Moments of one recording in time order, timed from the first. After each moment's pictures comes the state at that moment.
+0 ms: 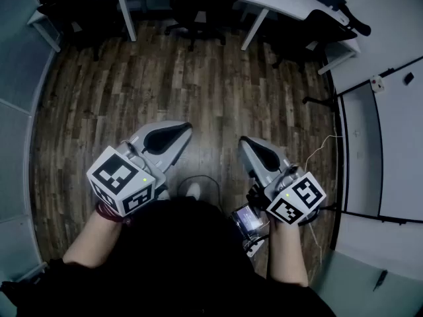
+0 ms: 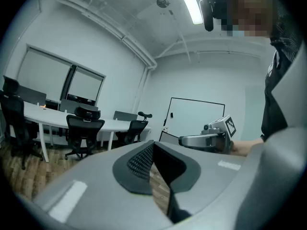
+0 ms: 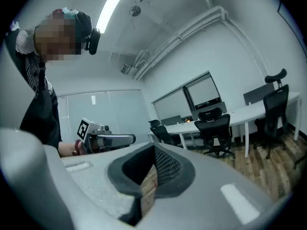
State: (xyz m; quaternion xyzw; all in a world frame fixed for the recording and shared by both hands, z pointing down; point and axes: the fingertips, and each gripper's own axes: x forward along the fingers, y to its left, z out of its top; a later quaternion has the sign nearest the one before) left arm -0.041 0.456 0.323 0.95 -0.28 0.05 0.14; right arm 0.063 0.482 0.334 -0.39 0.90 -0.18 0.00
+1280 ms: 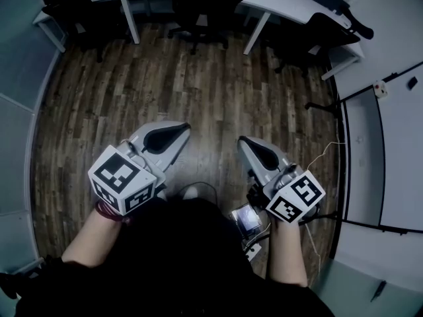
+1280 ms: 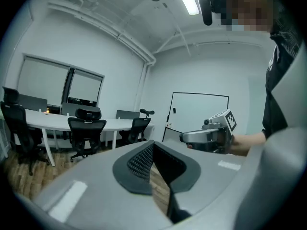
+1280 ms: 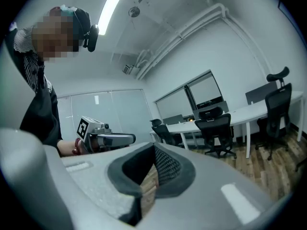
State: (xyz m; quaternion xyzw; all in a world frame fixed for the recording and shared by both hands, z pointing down) left arm 0.000 0.452 0.331 0.94 -0.30 0.08 0.12; right arm 0.106 0.474 0.339 -0.37 0.91 -0.18 0.00
